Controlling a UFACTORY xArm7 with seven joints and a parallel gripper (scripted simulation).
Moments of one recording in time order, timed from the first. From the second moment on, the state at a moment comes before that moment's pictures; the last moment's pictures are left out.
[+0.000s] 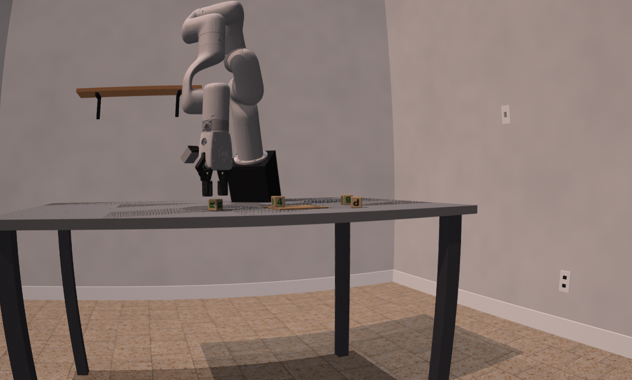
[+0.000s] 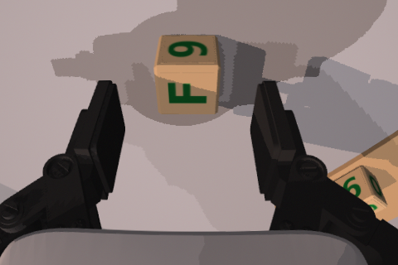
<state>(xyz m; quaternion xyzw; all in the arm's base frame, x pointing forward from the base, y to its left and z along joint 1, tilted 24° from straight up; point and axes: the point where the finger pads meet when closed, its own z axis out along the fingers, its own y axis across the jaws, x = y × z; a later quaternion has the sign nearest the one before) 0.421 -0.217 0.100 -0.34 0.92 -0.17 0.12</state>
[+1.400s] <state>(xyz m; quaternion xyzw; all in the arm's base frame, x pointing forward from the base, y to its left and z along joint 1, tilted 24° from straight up) 0.432 -0.225 0.070 -0.34 0.92 -0.17 0.12</state>
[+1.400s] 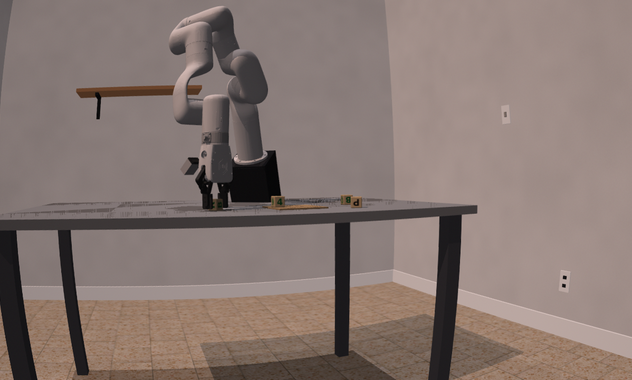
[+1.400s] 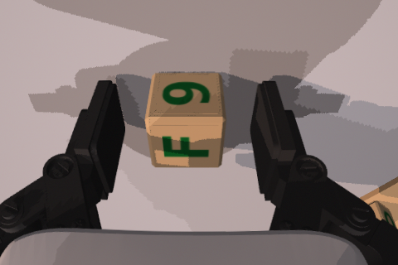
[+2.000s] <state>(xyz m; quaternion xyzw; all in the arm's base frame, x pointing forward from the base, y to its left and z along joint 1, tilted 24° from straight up) 0.432 -0.225 0.070 -0.34 0.92 -0.17 0.12</state>
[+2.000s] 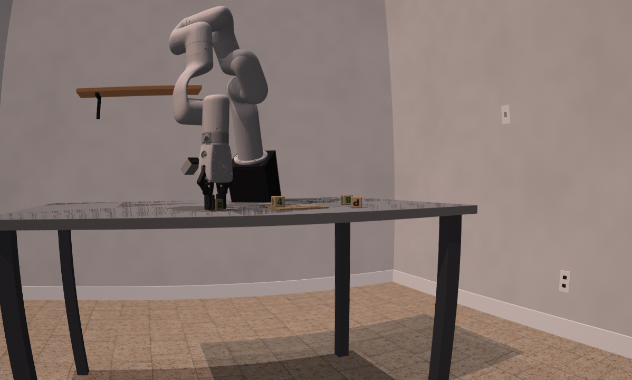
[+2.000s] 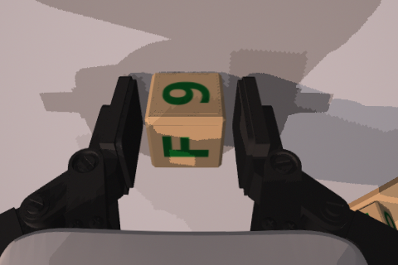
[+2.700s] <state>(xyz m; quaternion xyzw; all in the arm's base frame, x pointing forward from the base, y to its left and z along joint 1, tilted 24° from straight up) 0.433 -0.225 0.070 -0.34 0.92 -0.17 0.12</state>
